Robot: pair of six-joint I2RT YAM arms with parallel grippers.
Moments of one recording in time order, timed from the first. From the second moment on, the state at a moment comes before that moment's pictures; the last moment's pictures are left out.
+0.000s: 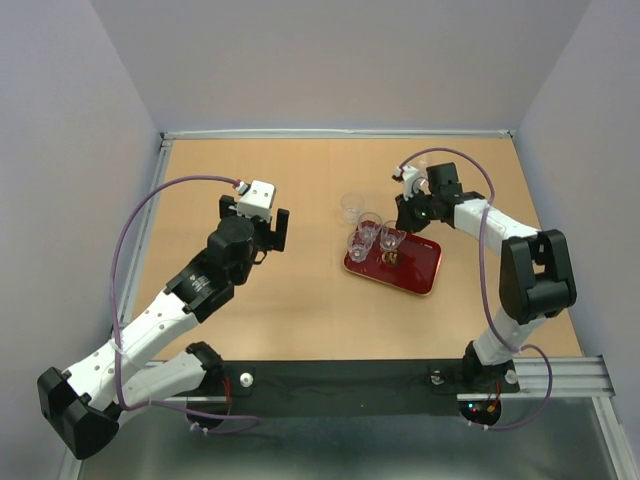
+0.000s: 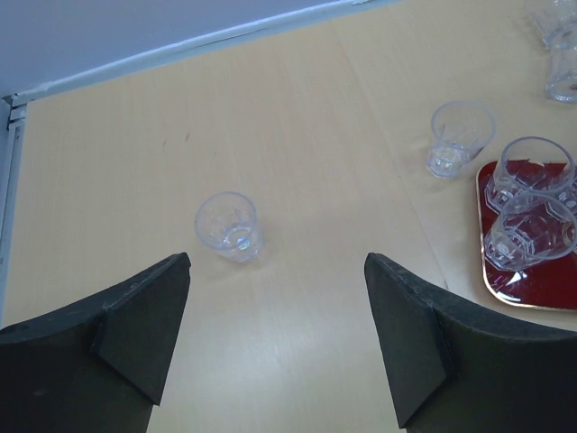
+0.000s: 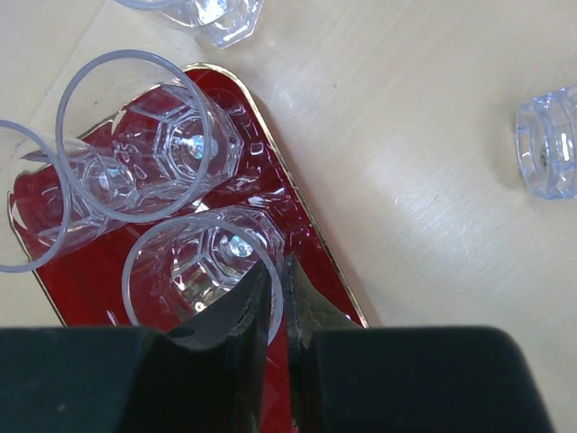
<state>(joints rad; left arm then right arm) -0.72 0.86 0.79 -0.19 -0.50 -0.02 0.21 1.68 1.11 -0.33 -0.46 -0.31</state>
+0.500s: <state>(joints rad) -0.72 0.87 0.79 -0.18 -0.49 -0.02 0.22 1.69 1.11 -0.32 -0.43 -0.31</state>
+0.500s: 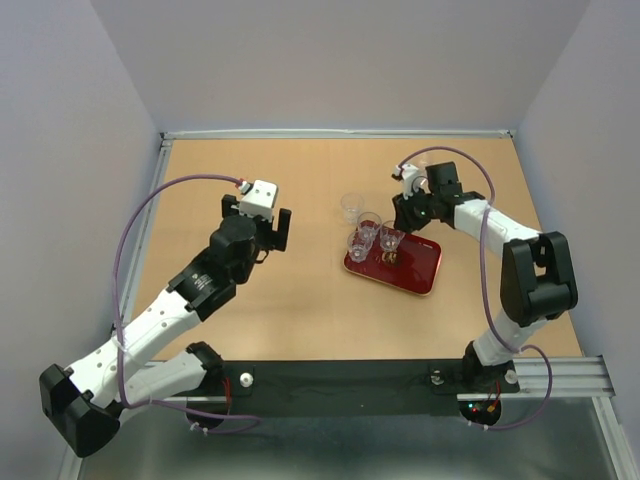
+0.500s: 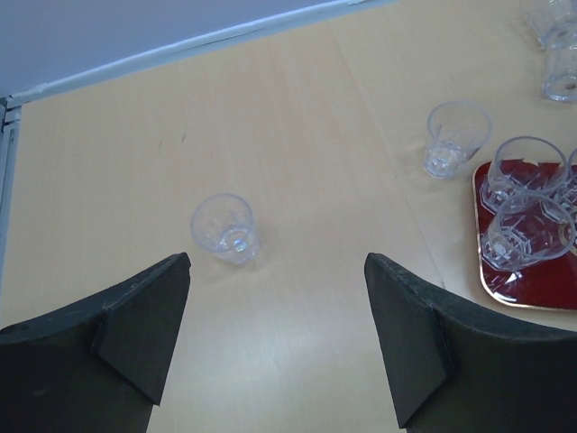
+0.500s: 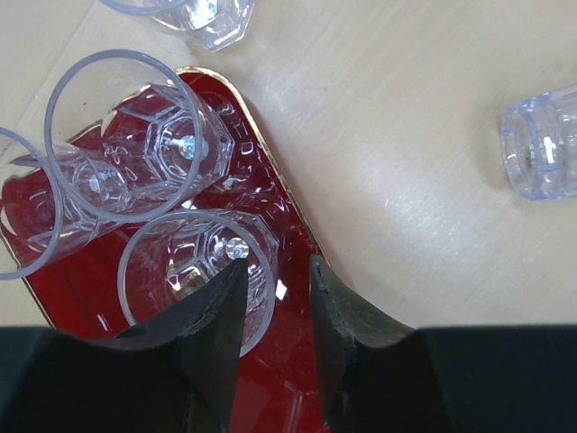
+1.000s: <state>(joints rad) -0.70 1.01 0.82 -0.14 -0.26 -0.13 0.20 1.28 0.98 -0.29 -0.39 -0.36</state>
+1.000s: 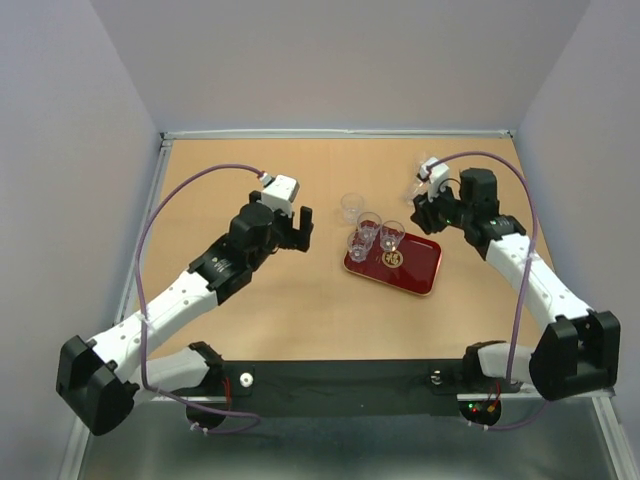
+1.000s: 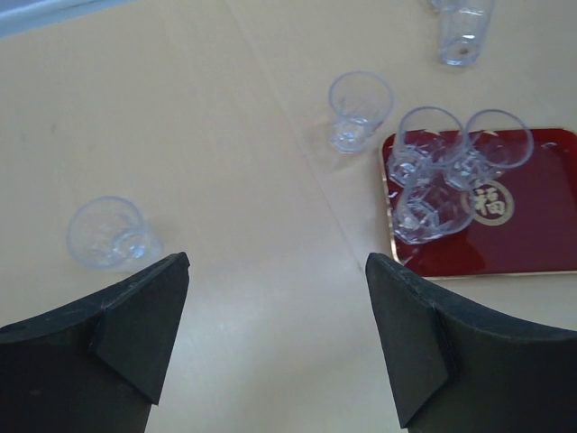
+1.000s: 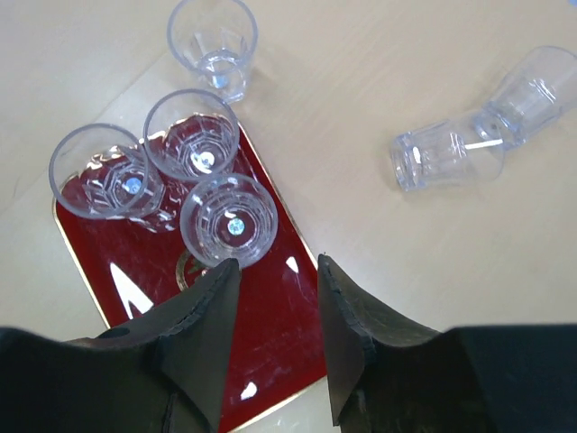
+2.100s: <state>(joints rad) -0.61 1.95 1.41 -0.21 -0.05 -0.77 -0.07 1.09 0.83 -0.25 -0.53 -0.31</state>
